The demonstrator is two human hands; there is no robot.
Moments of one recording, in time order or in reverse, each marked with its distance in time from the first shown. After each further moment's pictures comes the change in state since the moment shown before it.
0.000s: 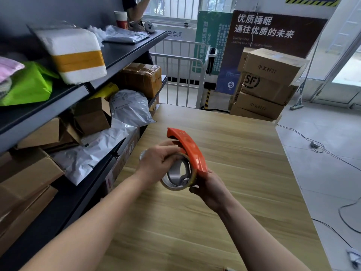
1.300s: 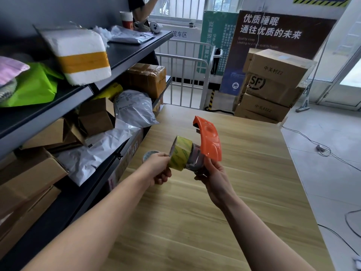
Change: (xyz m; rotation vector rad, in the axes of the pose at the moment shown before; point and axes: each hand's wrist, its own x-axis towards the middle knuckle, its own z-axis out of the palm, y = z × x) left_hand 0.013 -0.017 0.004 -0.429 -0.083 -0.948; right_hand 0.015 -0.014 0.006 0.027 0.135 -0.204
